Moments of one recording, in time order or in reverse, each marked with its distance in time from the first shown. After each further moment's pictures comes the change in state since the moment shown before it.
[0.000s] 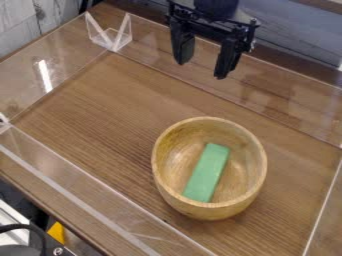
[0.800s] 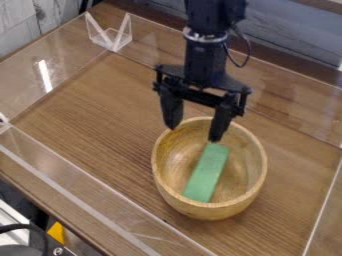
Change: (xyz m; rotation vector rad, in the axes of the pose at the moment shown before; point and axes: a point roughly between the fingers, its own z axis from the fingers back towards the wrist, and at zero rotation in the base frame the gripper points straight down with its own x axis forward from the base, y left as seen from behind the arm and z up) arm -0.048 -0.033 -0.051 -0.046 0.086 0.108
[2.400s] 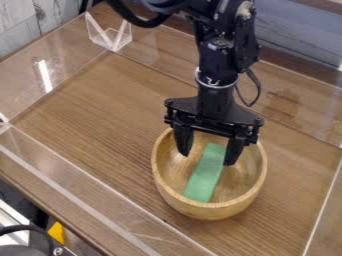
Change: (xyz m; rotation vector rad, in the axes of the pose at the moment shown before) arm 0.007 -0.012 -0.031 0.014 -0.144 0.145
